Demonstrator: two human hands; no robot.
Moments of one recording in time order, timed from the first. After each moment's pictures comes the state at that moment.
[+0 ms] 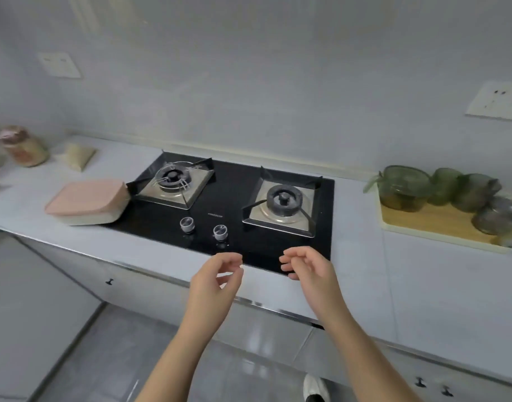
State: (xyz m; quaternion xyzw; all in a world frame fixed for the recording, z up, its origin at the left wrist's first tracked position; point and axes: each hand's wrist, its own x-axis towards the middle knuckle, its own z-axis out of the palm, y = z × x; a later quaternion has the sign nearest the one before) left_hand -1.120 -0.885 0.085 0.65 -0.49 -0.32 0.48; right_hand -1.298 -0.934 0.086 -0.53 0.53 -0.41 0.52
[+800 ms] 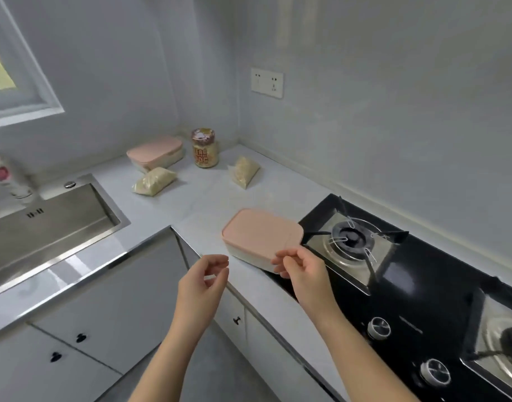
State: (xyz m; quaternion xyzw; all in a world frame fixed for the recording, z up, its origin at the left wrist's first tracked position) left_hand -0.671 -0.900 0.080 0.75 -0.27 -0.18 0.58; right_hand -0.806 -1.033 0.097 -0.66 0.36 -0.29 0.60
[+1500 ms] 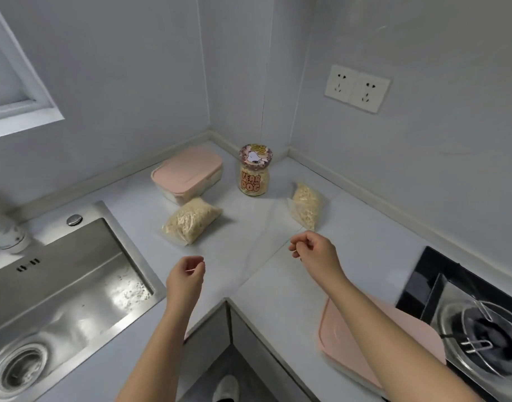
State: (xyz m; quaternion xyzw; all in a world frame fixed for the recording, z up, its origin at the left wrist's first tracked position) left_hand -0.270 -0.987 -0.004 0.80 -0.09 -0.23 0.54; right_hand -0.444 -1.177 0.048 -0.72 0.44 -0.21 0.49
